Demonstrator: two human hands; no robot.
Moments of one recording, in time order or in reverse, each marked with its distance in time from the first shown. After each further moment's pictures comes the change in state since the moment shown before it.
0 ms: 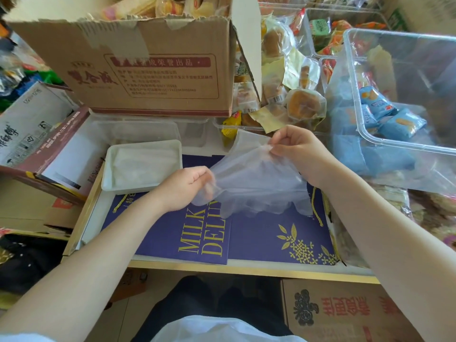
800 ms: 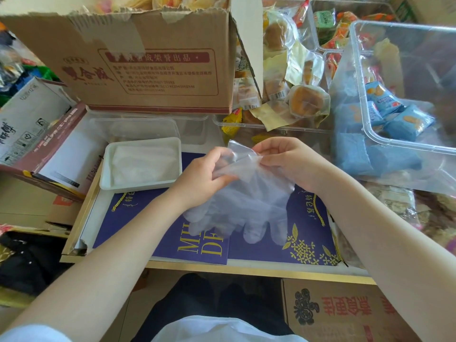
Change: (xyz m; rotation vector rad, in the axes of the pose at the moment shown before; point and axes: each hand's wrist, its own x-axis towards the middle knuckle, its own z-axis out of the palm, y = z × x) left_hand 0.009 0.036 0.019 -0.075 0.133 0.156; right_hand 0.003 0.008 0.011 0.039 -0.169 0.192
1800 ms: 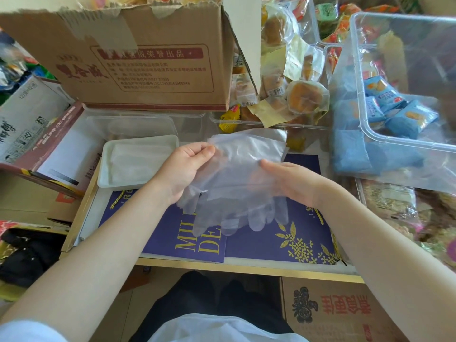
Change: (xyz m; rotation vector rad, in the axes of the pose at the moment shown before) left_hand 0.012 0.002 -0.007 -0.519 0.164 -0.268; right_hand -0.001 0.046 -0.016 0.135 -0.189 0.175
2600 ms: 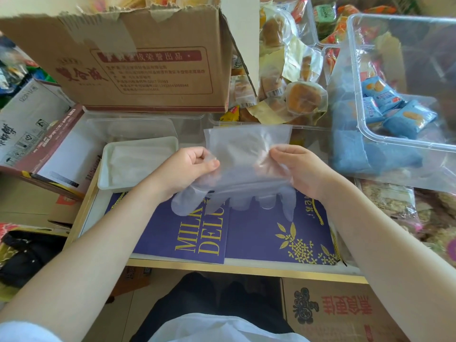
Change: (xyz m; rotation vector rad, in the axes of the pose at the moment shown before) left_hand 0.001 0.002 -0.012 0.264 -0.151 -0.004; right_hand -0.005 -0.018 -0.003 0.106 0.089 -0.167
